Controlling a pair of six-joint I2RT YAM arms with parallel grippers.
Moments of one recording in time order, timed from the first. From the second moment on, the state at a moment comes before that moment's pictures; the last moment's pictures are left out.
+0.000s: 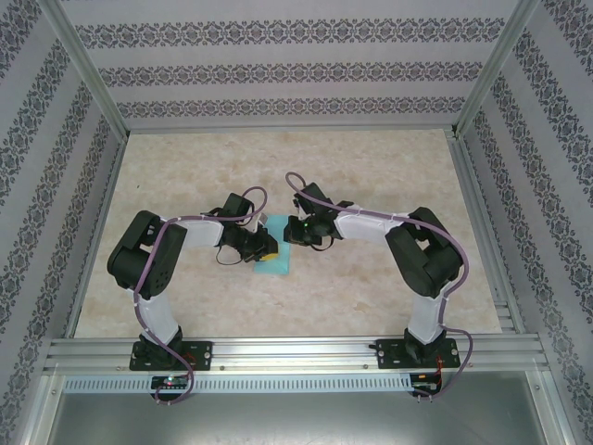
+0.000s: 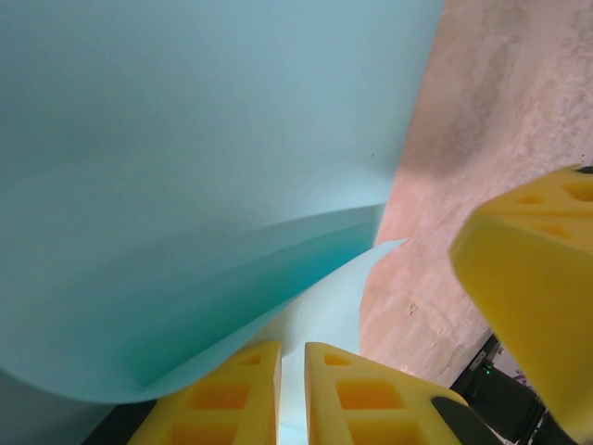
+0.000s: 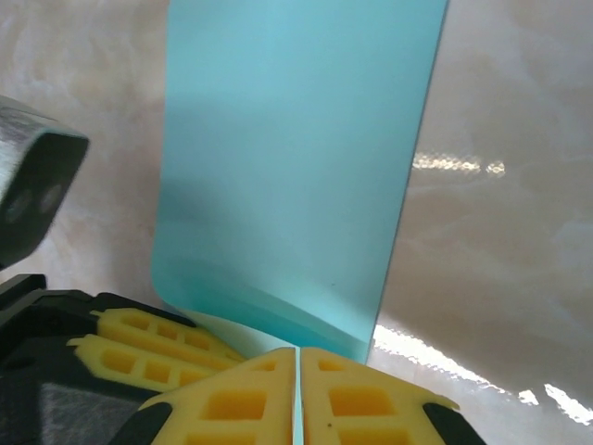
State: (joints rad) left arm -0.43 1.82 0.88 -0.20 0.72 -0.73; right arm 0.68 1.89 1.14 -0.28 -0.32 0.71
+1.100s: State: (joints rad) left arm -0.43 1.80 0.96 -0.30 0.56 -0.67; right arm 0.68 1.96 1.17 -0.34 -0.30 0.68
